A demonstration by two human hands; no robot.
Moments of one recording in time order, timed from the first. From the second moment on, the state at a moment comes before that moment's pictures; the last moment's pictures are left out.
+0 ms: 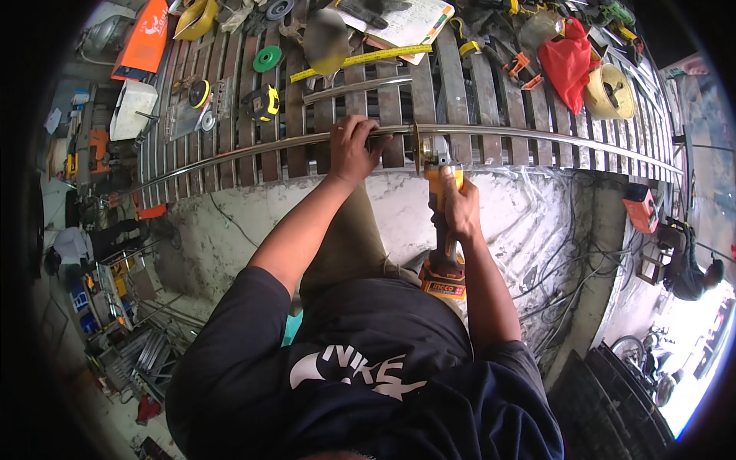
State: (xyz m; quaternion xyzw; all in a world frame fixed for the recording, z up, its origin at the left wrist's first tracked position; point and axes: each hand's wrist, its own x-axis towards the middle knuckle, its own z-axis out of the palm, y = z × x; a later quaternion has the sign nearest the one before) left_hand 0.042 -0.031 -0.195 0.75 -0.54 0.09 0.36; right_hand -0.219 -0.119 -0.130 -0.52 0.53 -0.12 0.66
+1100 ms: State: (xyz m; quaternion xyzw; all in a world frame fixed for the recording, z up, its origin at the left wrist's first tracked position) left_hand 0.043 -0.033 -0.196 0.73 -0.55 0.10 0.39; right_hand -0.215 -0.108 -0.142 -0.53 0.54 -0.11 0.64
